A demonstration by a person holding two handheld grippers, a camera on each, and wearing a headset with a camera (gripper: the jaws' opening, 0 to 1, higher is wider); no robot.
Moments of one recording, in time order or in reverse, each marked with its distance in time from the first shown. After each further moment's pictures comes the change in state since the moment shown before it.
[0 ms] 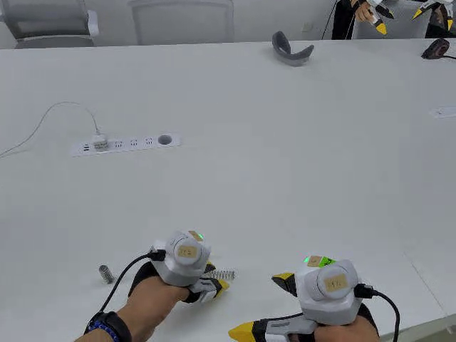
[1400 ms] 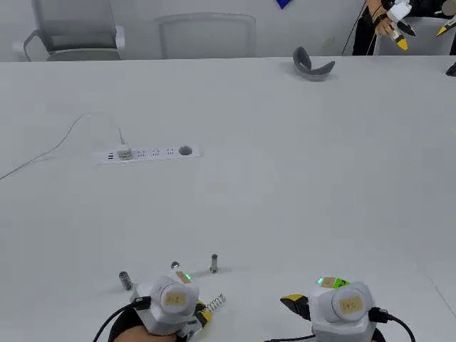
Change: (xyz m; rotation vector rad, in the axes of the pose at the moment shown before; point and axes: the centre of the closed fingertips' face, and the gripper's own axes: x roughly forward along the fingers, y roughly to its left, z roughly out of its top) left arm -0.064 -0.001 -0.059 -0.079 -0.002 0.114; right arm 0.010 0.016 -0.002 0.021 -0.008 0.050
